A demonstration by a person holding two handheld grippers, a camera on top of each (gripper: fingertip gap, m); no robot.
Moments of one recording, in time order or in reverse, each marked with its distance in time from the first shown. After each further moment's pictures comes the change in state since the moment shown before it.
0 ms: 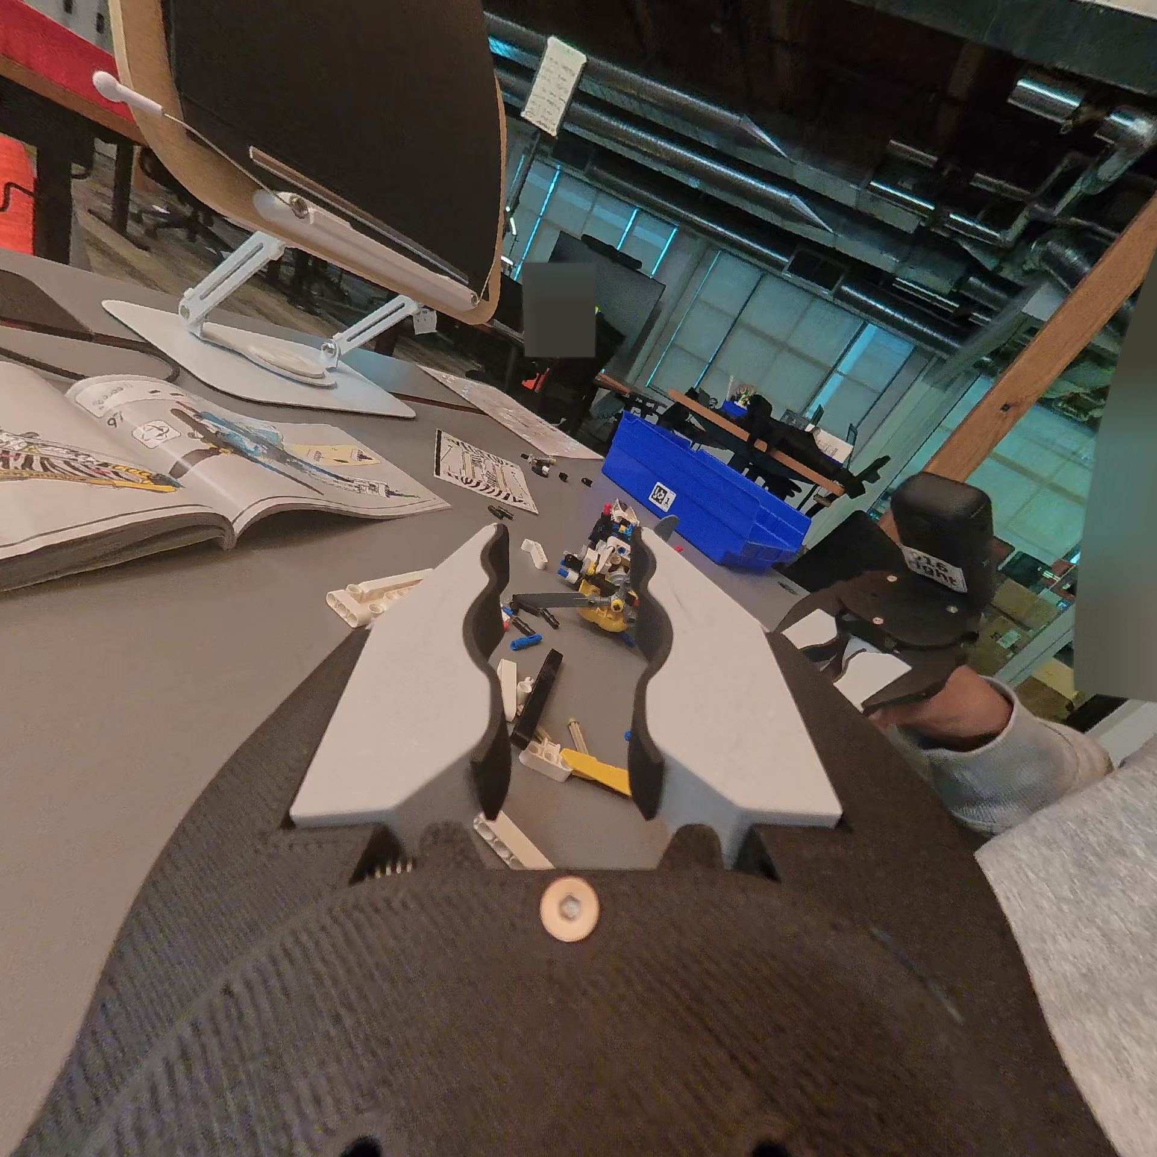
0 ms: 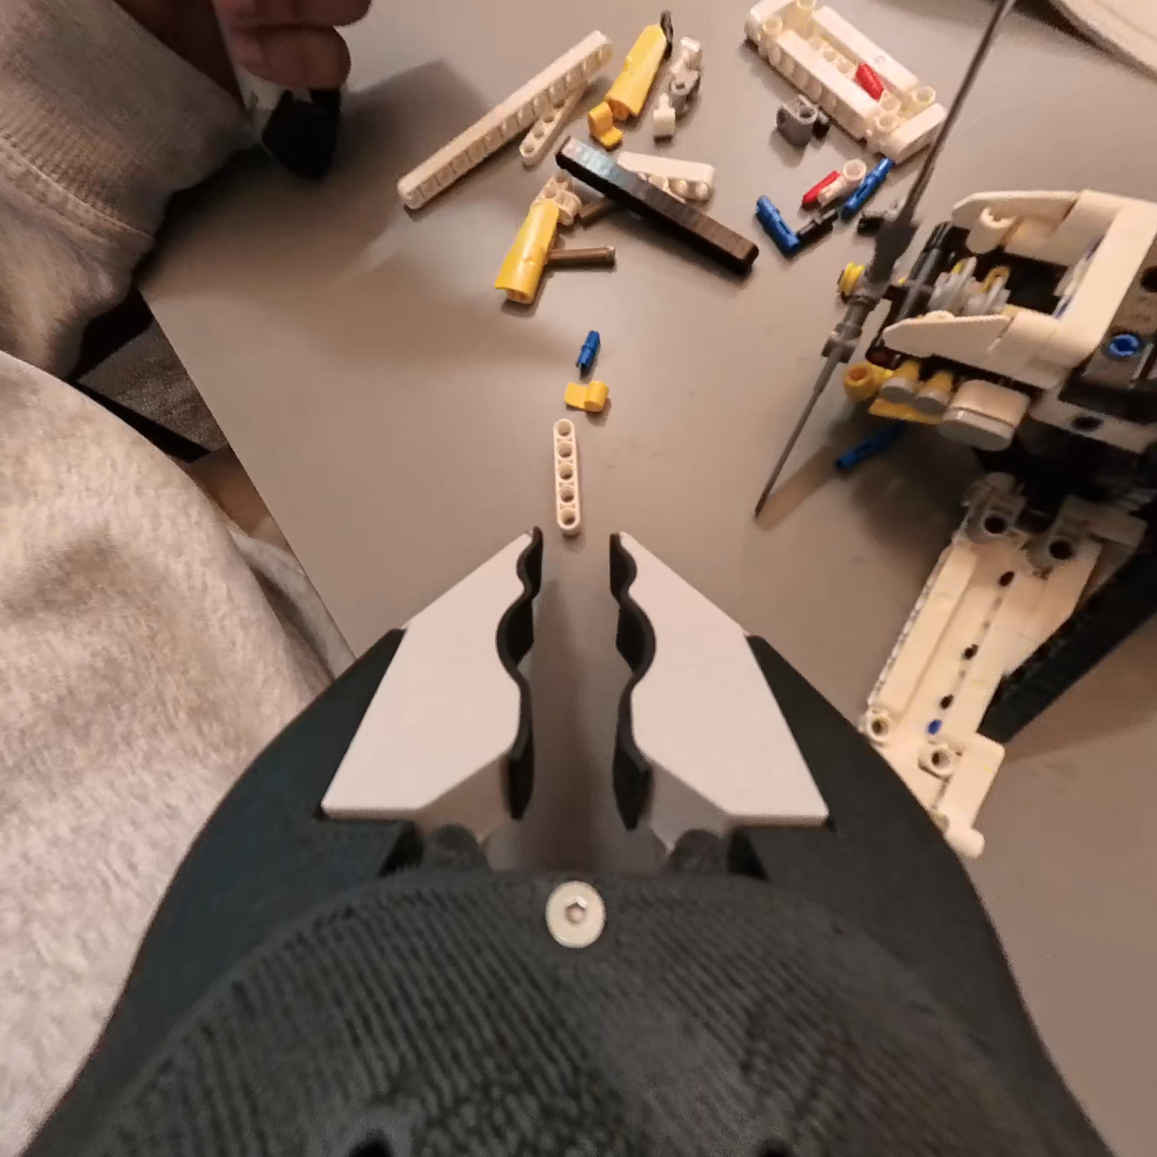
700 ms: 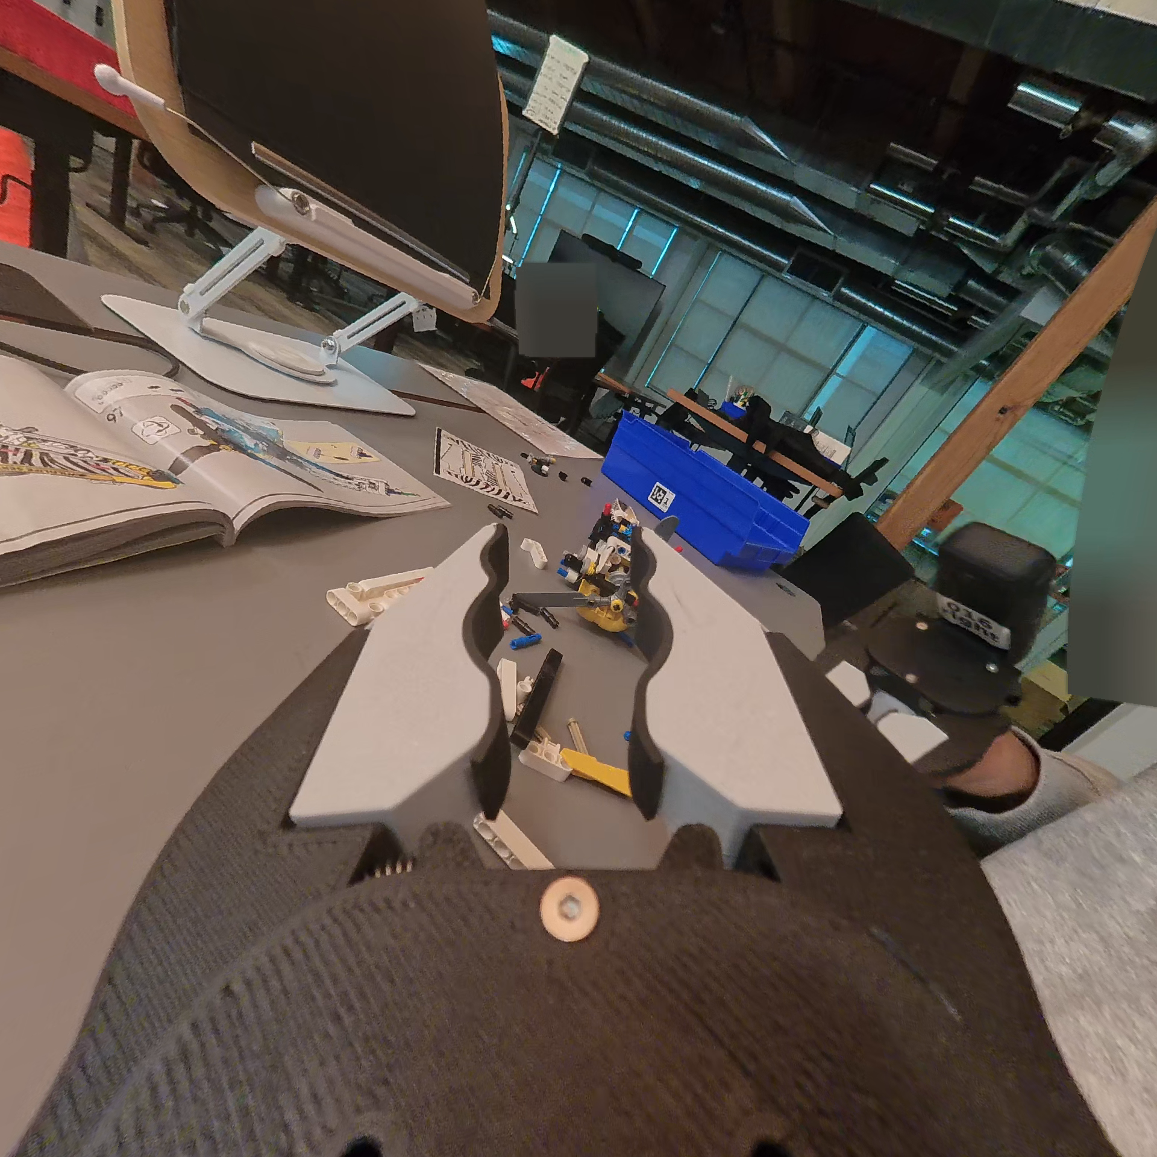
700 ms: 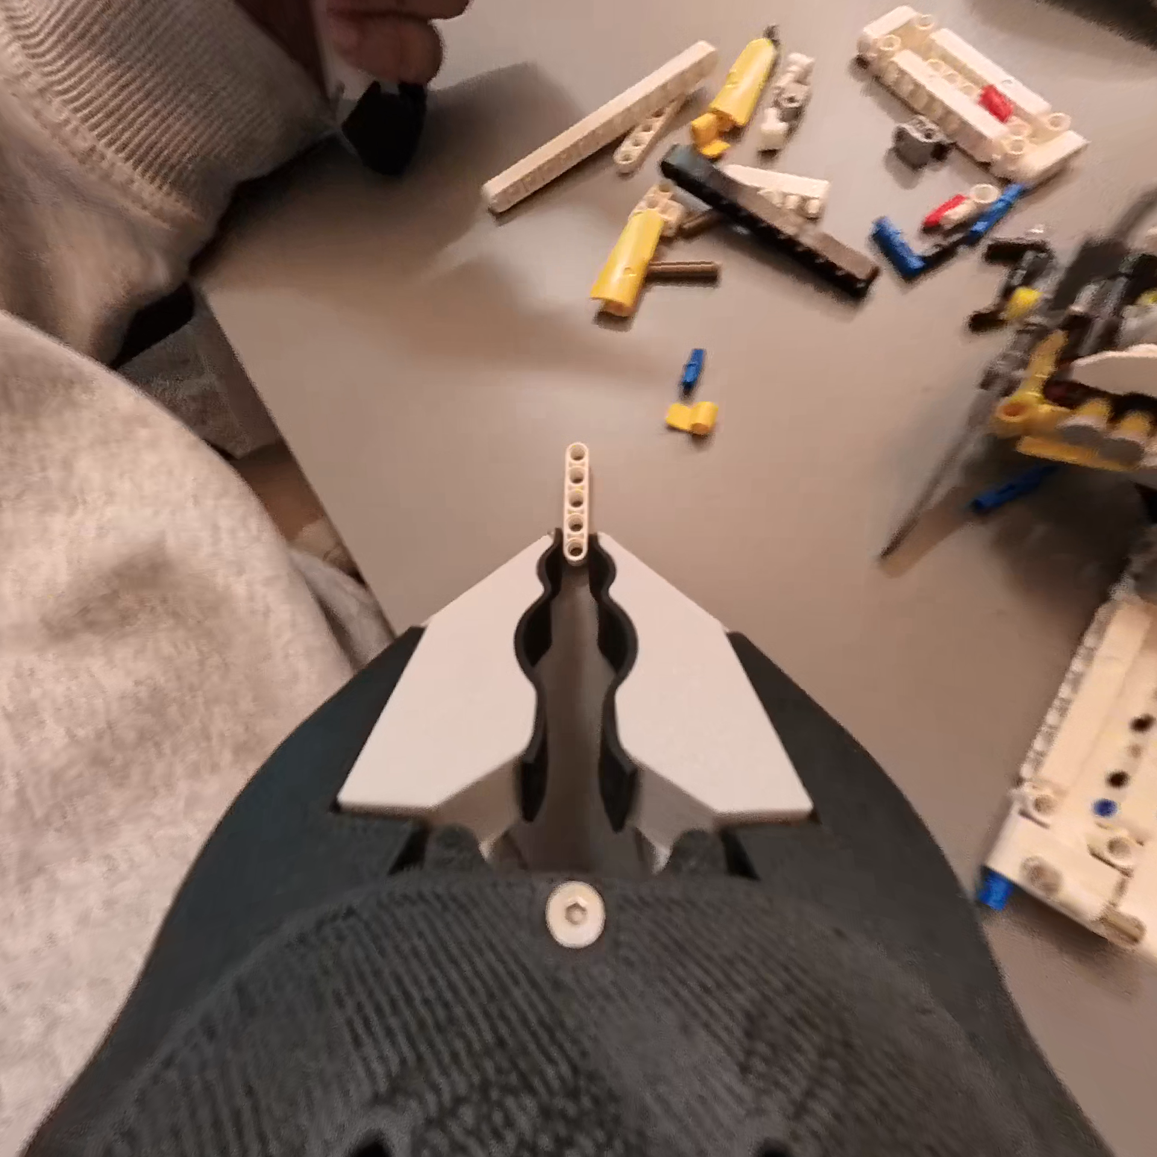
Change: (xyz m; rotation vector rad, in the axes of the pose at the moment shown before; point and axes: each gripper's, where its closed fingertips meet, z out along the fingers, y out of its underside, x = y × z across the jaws) left arm -0.001 0.000 0.000 -0.001 0.000 -0.009; right arm -0.037 0.003 0.018 0.013 -0.023 -0.060
